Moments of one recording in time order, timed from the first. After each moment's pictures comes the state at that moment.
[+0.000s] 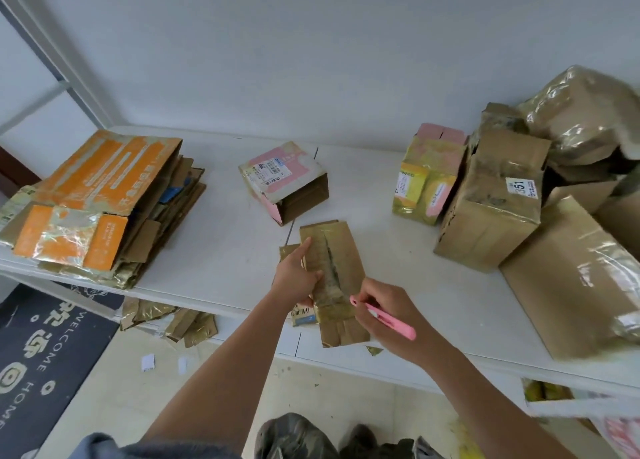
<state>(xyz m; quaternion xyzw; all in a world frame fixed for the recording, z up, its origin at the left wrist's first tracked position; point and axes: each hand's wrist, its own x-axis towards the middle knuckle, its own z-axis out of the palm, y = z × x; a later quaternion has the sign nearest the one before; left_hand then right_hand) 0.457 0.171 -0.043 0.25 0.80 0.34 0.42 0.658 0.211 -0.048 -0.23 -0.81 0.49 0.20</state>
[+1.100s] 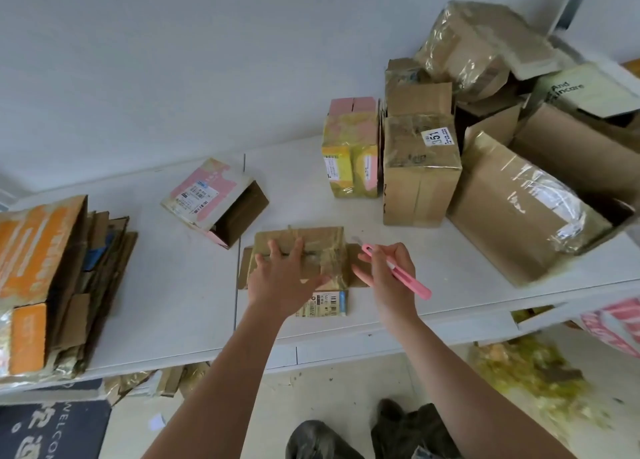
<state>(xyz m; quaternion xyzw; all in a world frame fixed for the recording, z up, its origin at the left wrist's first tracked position) 0.486 0.211 -0.047 0.59 0.79 -0.11 0.13 0.661 0.232 -0.079 -0.49 -0.31 0.62 0.54</state>
